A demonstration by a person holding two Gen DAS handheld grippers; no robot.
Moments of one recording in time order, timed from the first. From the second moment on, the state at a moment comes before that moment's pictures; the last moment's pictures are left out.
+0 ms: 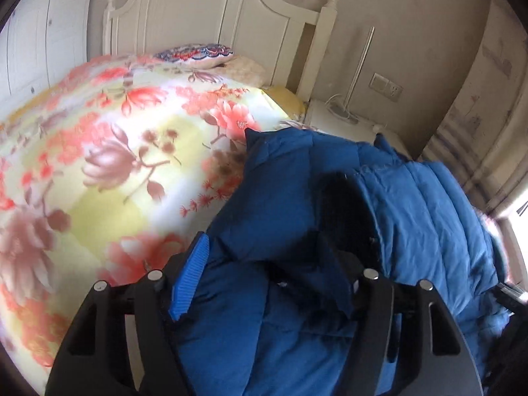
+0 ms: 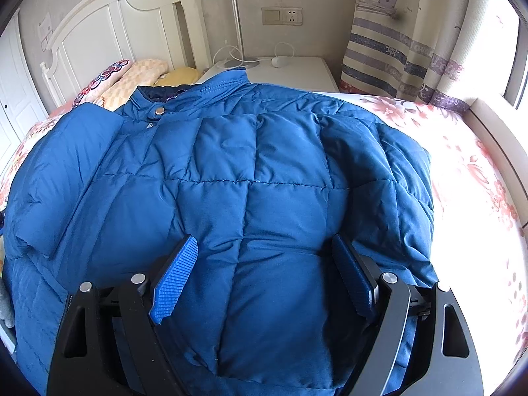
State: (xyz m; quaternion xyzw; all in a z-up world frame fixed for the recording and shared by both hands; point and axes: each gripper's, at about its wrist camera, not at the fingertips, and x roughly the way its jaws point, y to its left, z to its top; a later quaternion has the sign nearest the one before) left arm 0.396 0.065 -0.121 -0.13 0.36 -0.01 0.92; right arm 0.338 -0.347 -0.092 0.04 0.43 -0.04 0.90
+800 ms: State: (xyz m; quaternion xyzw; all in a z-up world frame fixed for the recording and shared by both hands) left arm 0.392 0.095 -0.120 -0.21 0.33 -0.03 0.92; right arm 0.290 -0.070 -0.069 -0.34 0.27 0.18 0.88
